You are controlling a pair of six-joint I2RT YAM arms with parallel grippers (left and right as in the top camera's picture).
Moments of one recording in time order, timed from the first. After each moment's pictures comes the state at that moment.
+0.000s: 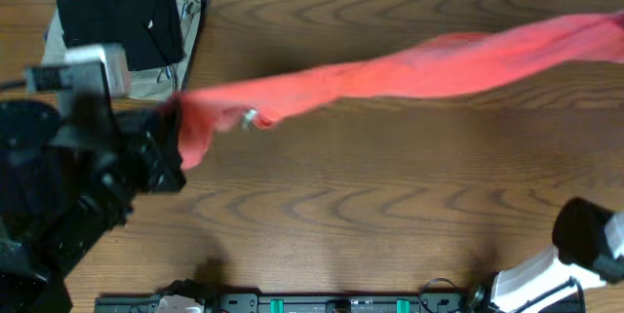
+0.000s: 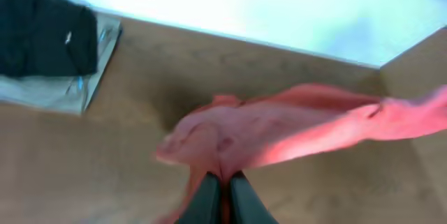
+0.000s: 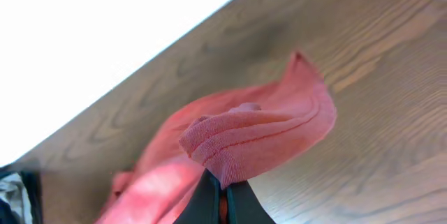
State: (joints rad) left arm -0.25 1.16 2.09 -1.51 0.09 -0.40; right arm -0.42 1.85 2.74 -1.69 -0.20 0.31
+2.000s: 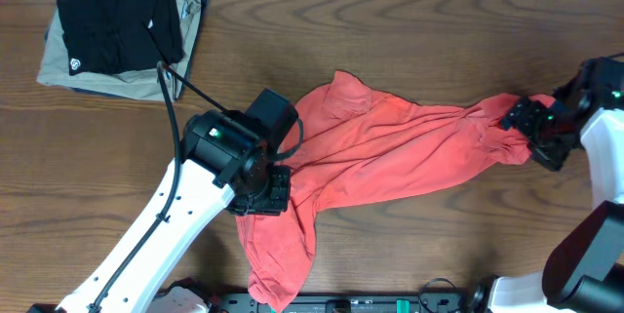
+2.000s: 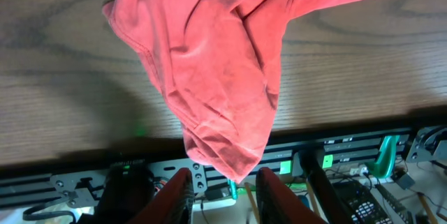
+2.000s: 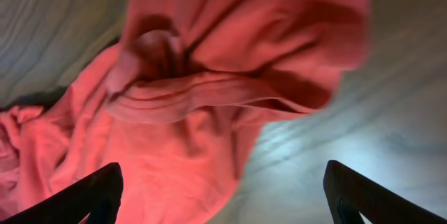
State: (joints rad) left arm -0.58 1.36 1.33 -1.53 0.12 -0.49; right arm -0.37 1.64 1.18 -0.93 -0.23 0.36
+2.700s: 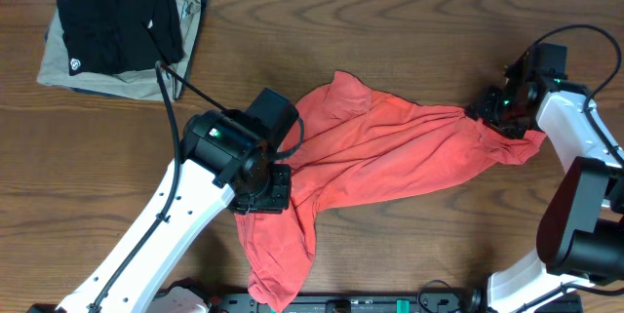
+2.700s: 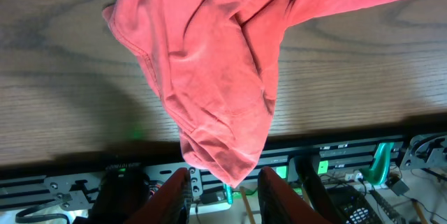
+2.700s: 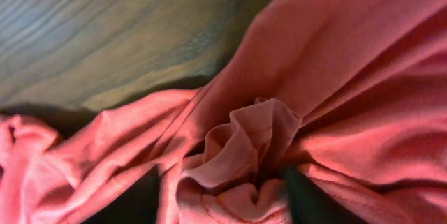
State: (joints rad) left arm -0.58 1.36 1.33 -1.52 0.12 -0.51; right arm -0.21 1.81 1.17 -0.66 -0.23 0.29
